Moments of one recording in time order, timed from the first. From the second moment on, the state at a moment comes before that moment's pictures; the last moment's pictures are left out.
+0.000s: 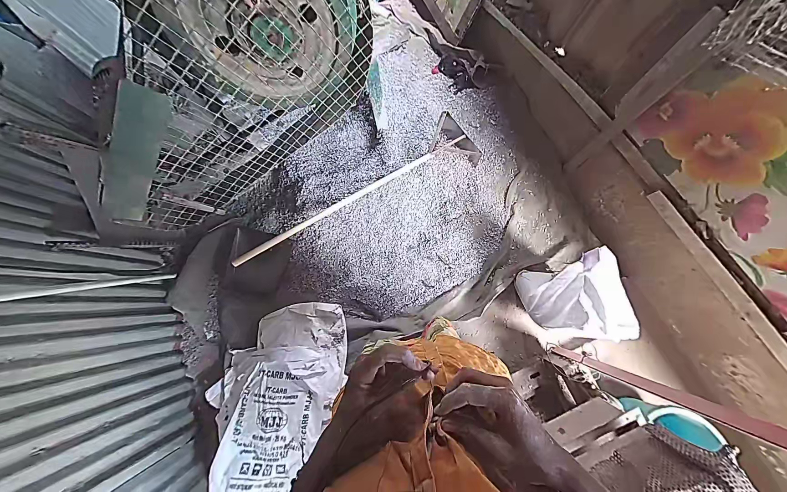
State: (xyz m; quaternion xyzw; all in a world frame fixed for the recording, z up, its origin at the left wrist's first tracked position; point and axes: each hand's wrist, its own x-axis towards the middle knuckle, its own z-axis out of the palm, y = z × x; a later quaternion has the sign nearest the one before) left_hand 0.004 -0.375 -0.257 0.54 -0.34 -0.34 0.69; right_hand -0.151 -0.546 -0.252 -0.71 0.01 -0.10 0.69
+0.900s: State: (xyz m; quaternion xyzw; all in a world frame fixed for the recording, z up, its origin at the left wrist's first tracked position) left_hand 0.053 -0.367 -0.237 0.61 -0.54 -0.23 0.54; right_hand -0.128 -0.550 -0.248 -0.70 -0.03 -0.14 0.70
